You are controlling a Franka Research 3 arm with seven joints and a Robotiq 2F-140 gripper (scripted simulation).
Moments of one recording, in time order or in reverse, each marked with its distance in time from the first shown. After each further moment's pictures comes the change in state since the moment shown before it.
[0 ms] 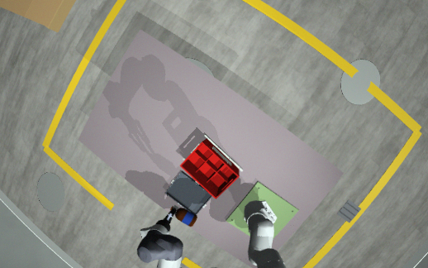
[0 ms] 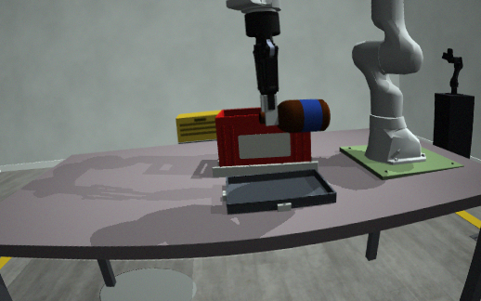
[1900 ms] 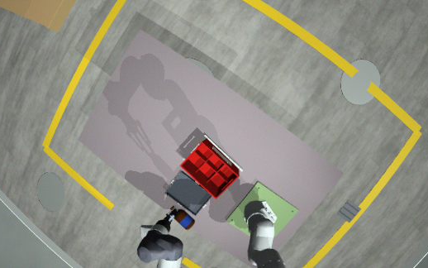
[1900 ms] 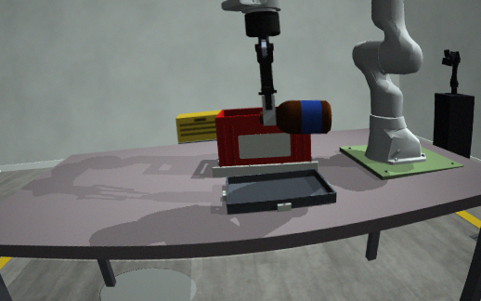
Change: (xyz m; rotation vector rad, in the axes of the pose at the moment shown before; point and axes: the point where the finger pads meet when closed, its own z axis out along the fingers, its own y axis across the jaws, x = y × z) arm 0.000 0.000 0.000 0.000 0.000 0.255
